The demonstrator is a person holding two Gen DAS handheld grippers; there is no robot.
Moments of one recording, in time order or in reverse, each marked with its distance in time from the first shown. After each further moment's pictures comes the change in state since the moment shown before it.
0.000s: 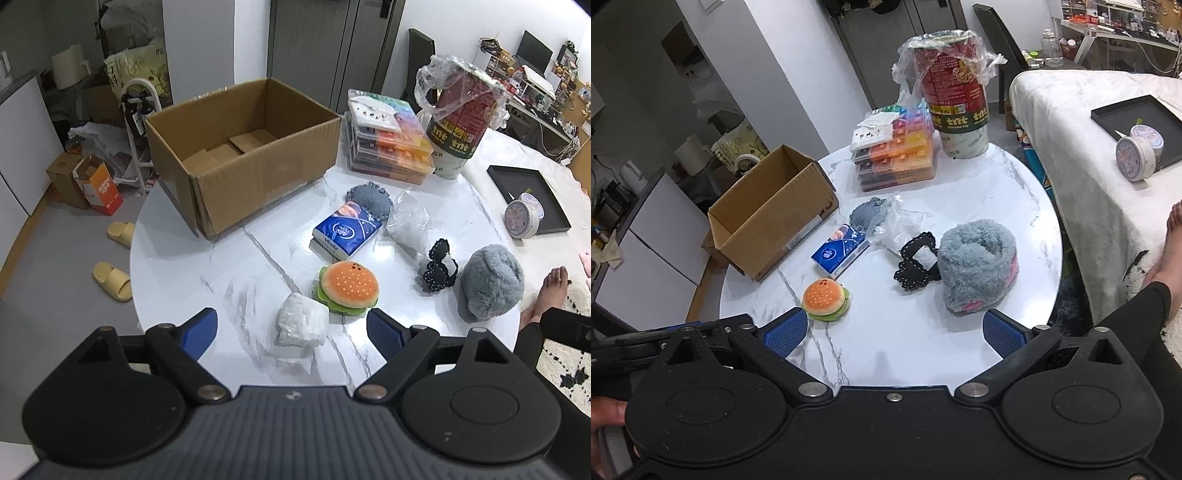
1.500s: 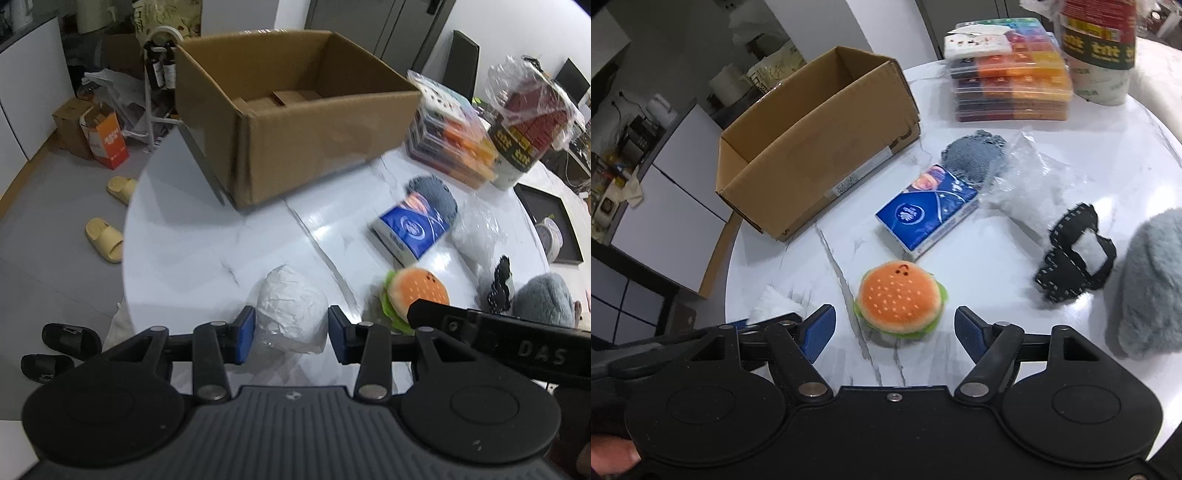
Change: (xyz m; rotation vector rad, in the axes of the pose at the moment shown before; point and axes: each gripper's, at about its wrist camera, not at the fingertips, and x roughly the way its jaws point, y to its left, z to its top) left arm 0.067 0.053 0.005 -0.157 0.057 -0.012; right arm 0.146 0.074 0.009 -0.118 0.192 0.123
